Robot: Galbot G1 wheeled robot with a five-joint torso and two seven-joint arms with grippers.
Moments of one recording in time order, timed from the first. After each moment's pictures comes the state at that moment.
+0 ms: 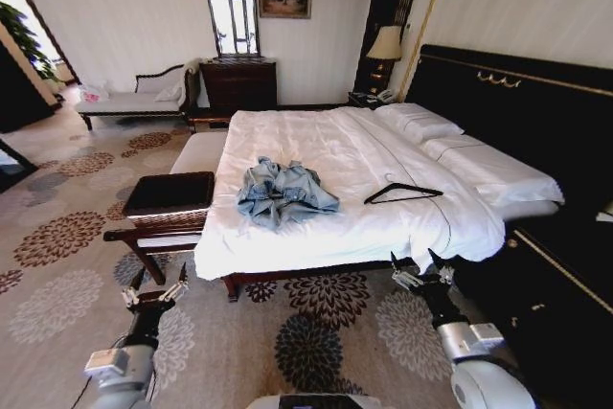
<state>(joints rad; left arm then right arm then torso) 1.91 -1.34 -0.78 -2.27 -0.30 -0.11 -0.11 -1.80 1.27 0.79 2.20 0.31 0.10 -0.06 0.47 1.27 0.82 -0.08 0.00</state>
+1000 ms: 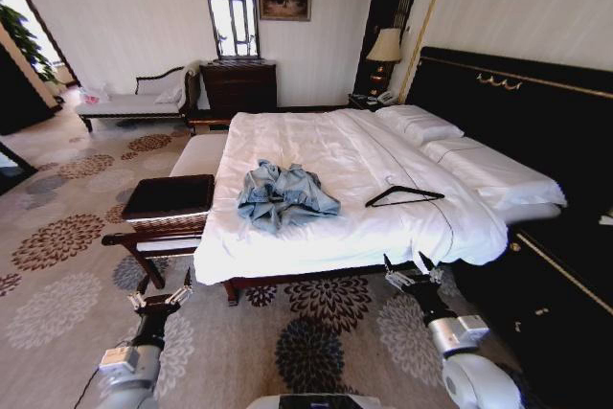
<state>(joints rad) 1.89 -1.34 -0.76 -2.23 -0.29 -0.11 -0.12 -1.76 1.27 0.74 2.17 0.31 0.04 -0.06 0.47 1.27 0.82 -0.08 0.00</state>
